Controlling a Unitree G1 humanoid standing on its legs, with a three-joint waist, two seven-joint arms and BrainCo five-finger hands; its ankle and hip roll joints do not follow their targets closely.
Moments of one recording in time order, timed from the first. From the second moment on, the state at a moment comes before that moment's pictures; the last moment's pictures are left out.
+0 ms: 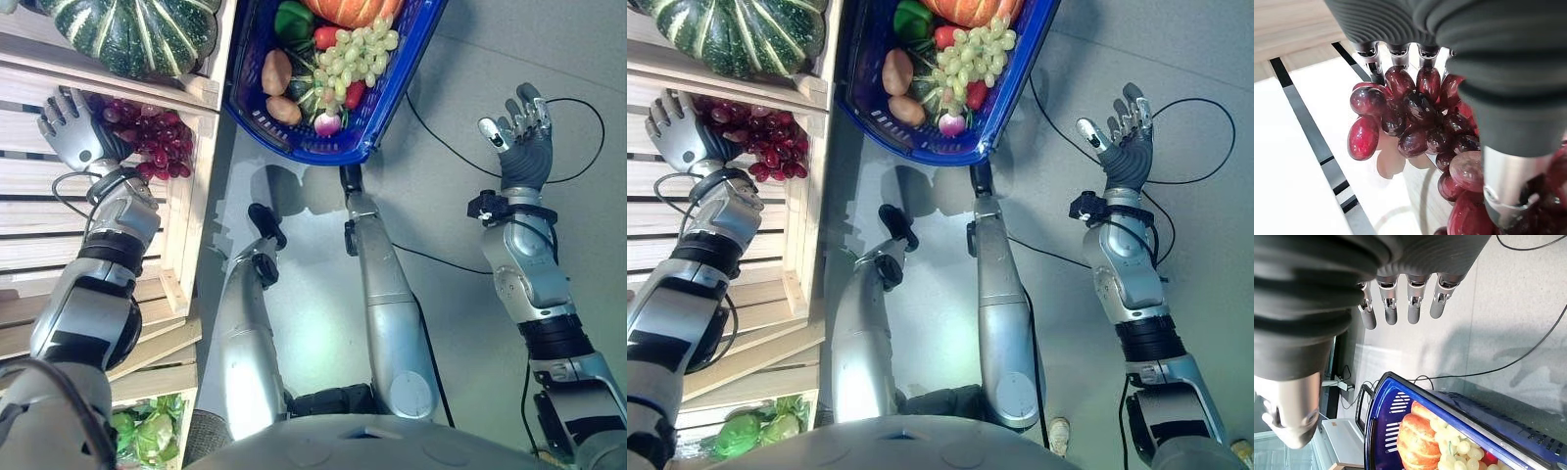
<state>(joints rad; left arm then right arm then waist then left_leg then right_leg) -0.81 0.69 -0.36 0.85 0.31 0.44 0.73 -0.30 -0.57 0.09 0.01 0.55 -0.19 -0.43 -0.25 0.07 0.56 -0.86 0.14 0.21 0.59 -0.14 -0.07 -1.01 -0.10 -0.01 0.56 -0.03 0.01</state>
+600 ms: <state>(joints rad) -0.85 0.74 -0.40 0.86 0.43 0.58 0.69 -0.33 -0.61 0.09 0.03 0.58 -0.19 -0.41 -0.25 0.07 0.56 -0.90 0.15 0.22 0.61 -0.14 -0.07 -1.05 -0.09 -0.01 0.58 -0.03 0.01</state>
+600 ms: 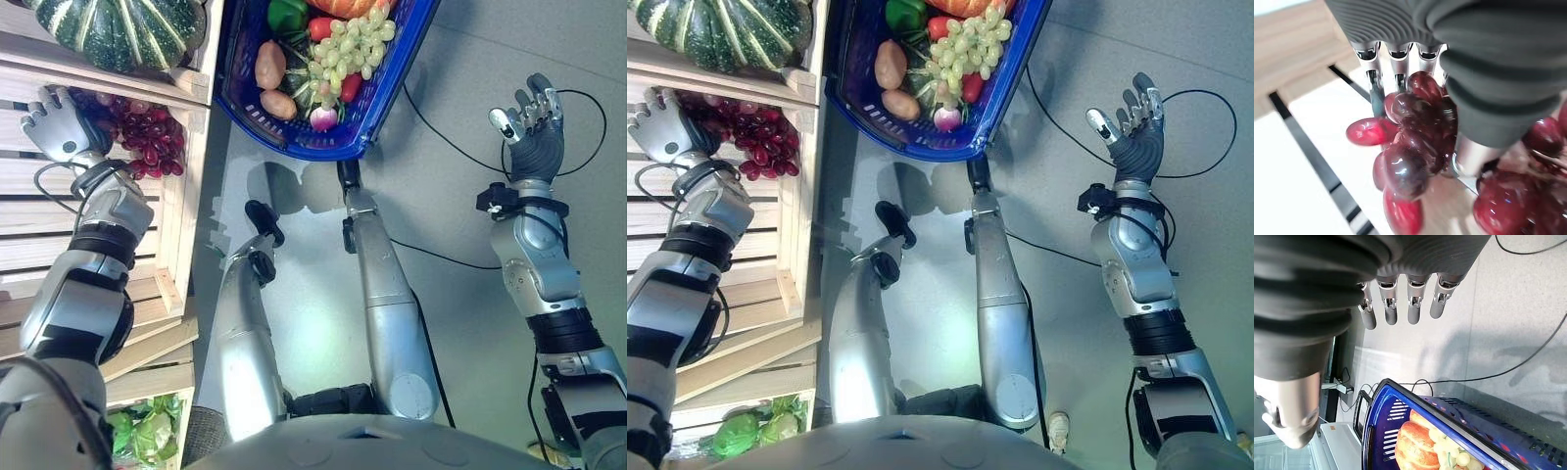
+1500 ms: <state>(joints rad) -0.63 0.79 -0.40 0.68 0.67 0.52 0.58 -0.28 -0.64 0.05 -0.10 0.50 -0.19 -0.28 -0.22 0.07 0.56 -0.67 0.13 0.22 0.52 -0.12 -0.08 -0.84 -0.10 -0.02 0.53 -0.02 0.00</state>
